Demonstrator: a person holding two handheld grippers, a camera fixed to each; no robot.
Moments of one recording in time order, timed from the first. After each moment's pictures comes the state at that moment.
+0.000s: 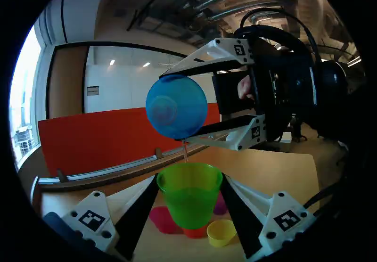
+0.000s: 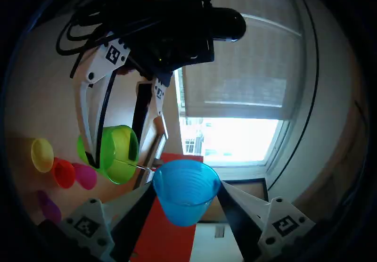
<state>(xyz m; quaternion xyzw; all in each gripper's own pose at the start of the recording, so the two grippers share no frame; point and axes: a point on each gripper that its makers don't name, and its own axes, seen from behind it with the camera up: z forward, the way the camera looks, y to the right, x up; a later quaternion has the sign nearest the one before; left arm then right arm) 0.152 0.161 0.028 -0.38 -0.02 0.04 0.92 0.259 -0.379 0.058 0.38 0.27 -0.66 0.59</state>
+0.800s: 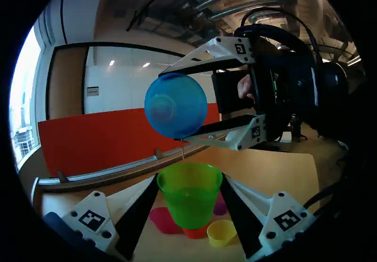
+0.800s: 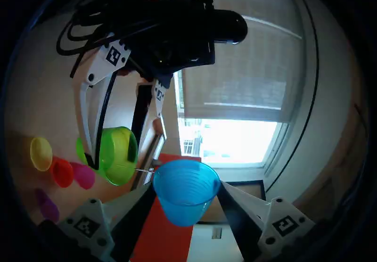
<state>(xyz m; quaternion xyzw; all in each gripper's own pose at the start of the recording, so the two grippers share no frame) 0.155 0.162 0.028 -0.38 -0.02 0.04 0.92 0.261 -0.380 0.053 0.38 0.28 -0.66 0.58</state>
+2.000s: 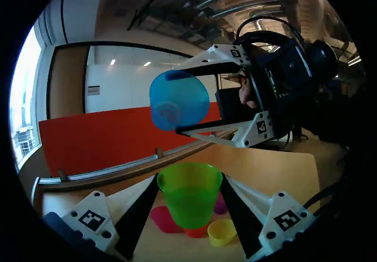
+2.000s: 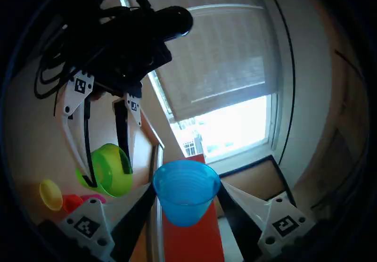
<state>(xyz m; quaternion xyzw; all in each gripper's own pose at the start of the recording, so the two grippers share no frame) 0.153 0.161 0.029 -0.37 -0.02 0.04 0.93 0.257 -0.364 0.073 0.42 0.23 -0.54 0.69</state>
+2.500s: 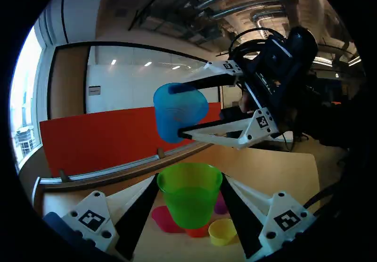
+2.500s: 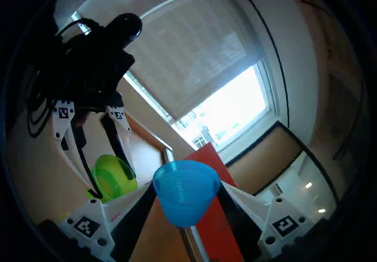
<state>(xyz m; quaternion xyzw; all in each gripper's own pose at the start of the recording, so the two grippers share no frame) 0.155 0.157 0.029 -0.37 -0.03 0.04 0.93 0.242 -0.357 0.077 0.45 0.15 -0.41 0.78</state>
